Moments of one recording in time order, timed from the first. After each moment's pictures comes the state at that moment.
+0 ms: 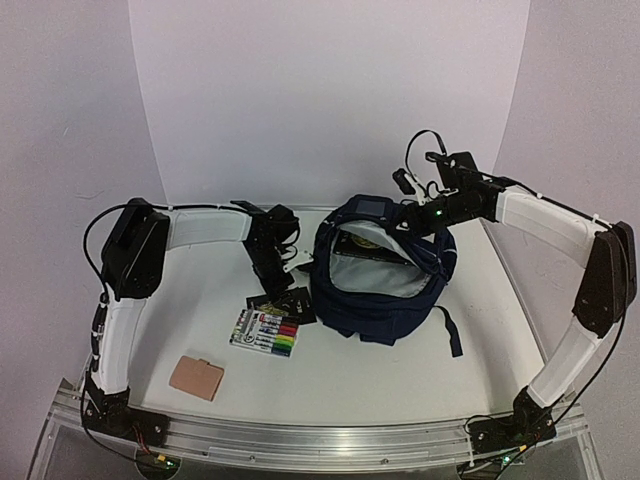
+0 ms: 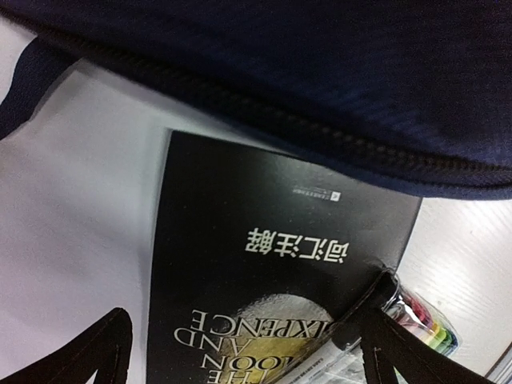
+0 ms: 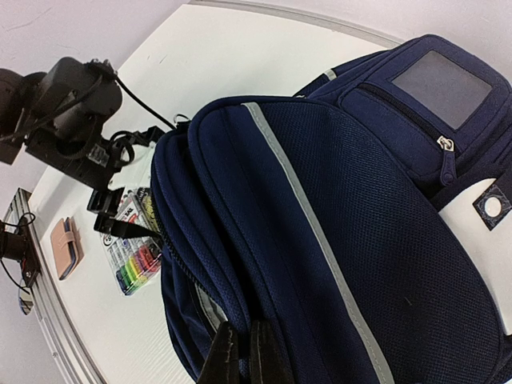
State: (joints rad) left arm -0.69 2.22 1.76 -0.89 0.19 0.38; right arm 0.41 1.67 1.45 -0.57 -0.47 0.01
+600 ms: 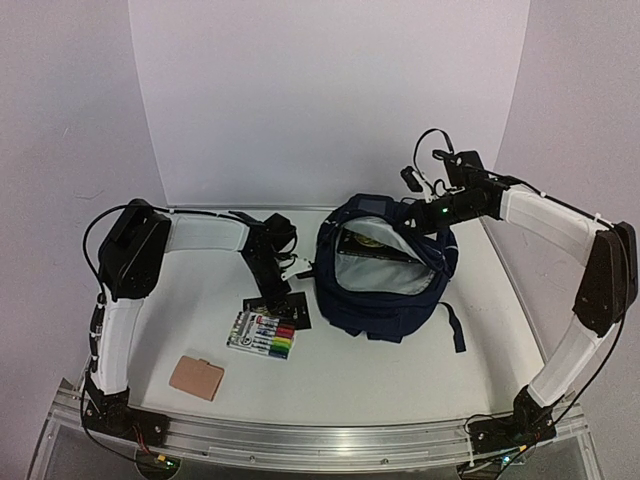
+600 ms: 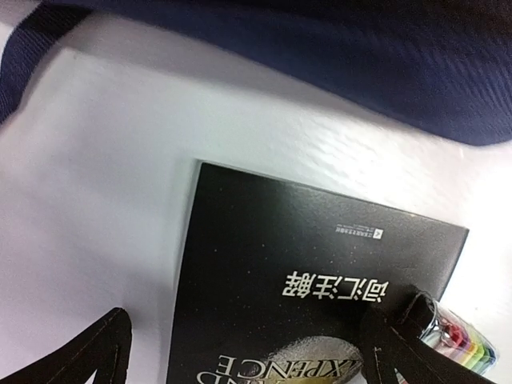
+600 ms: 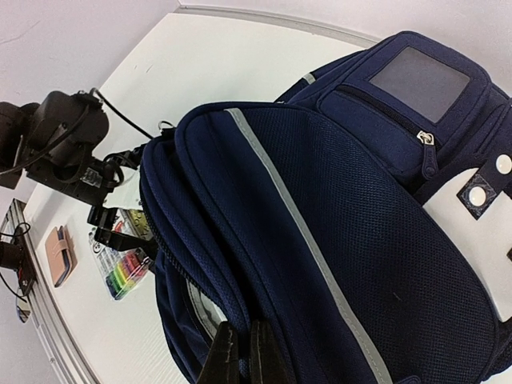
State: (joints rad) left arm -0.70 2.20 1.64 -0.76 0.16 0.45; right arm 0.36 1.67 1.45 -0.57 -0.47 0.01
